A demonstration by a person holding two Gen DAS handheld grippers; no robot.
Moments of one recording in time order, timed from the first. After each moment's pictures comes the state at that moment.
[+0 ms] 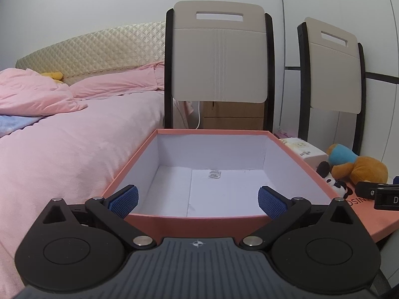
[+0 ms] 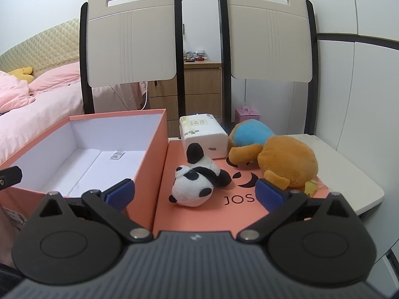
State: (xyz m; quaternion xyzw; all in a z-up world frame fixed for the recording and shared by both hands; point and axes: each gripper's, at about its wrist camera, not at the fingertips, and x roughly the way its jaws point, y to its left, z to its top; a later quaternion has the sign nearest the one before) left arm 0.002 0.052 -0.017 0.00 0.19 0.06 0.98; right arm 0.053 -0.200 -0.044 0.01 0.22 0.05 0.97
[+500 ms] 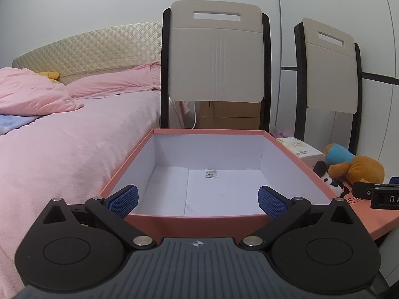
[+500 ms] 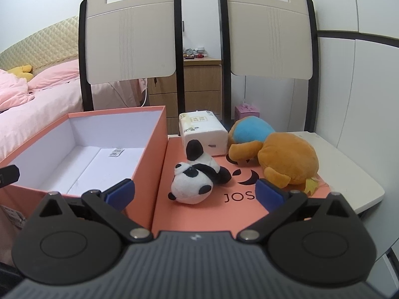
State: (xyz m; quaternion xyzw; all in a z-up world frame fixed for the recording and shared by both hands) left arm 0.002 0.051 -0.019 0.00 0.19 0.05 0.98; right arm 0.054 -0.201 -0.046 0.02 0.23 0.05 0.97
